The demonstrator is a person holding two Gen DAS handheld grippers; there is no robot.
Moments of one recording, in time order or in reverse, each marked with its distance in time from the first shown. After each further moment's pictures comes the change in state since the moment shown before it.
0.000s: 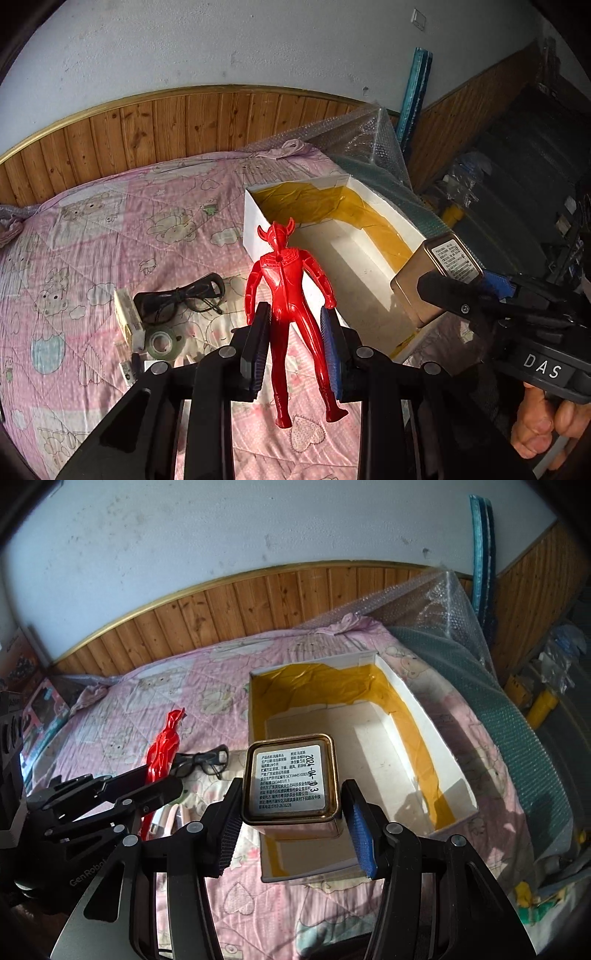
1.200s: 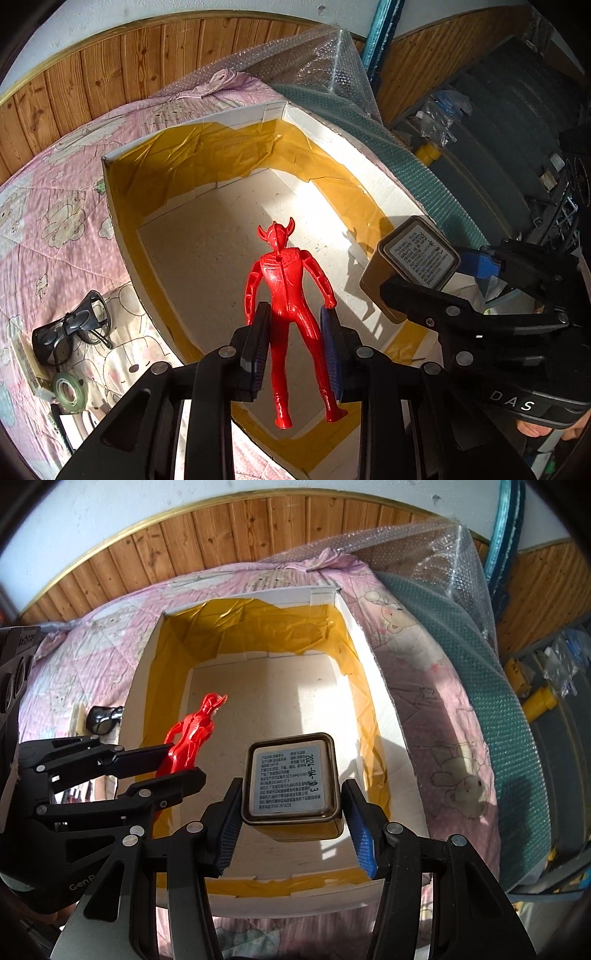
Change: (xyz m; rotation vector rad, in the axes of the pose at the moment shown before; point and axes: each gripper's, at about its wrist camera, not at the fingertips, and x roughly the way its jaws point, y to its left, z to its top) left arm 0.145 -0.065 0.031 0.079 0.277 -0.128; right arm 0.098 -0.087 0.021 -0.099 0.260 -0.065
